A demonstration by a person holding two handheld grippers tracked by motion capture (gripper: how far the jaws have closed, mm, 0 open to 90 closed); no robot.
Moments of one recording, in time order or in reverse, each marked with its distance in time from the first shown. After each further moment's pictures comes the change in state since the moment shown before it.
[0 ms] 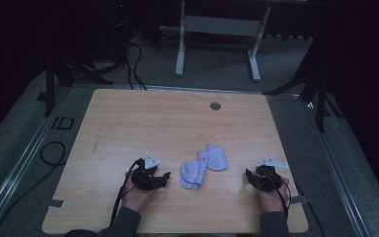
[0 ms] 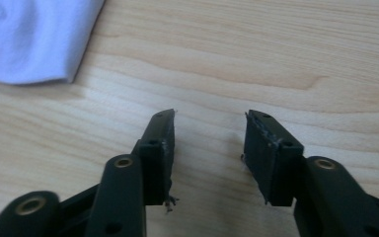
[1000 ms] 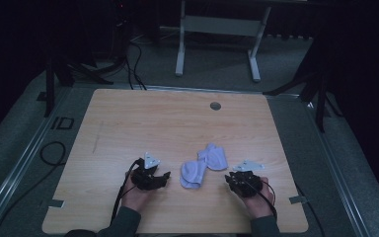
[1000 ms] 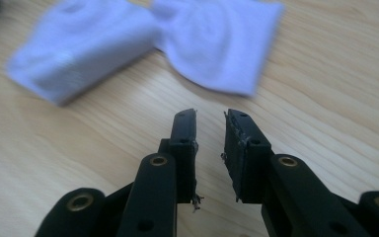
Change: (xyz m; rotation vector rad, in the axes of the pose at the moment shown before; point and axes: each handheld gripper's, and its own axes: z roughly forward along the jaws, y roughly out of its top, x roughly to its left) left arm 0.001 0.000 0.000 -0.004 -0.005 -0.001; right arm 0.074 0.017 -0.025 0.027 0.191 -0.253
